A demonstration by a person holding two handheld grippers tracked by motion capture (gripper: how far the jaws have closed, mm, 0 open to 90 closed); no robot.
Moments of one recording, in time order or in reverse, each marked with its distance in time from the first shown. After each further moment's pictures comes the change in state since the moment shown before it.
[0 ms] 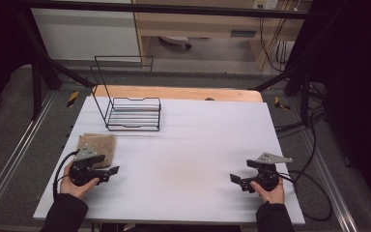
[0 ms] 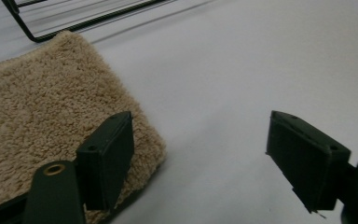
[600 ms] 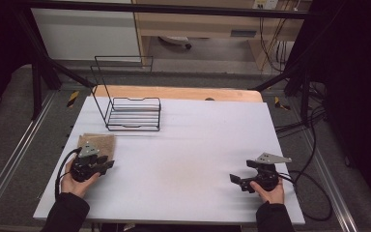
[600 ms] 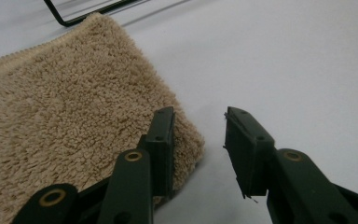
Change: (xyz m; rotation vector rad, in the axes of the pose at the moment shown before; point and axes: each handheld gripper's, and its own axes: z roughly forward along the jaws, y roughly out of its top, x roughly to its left) left arm 0.007 0.001 0.010 0.060 0.086 0.001; right arm 0.000 0.000 0.001 0.008 -0.002 -0.005
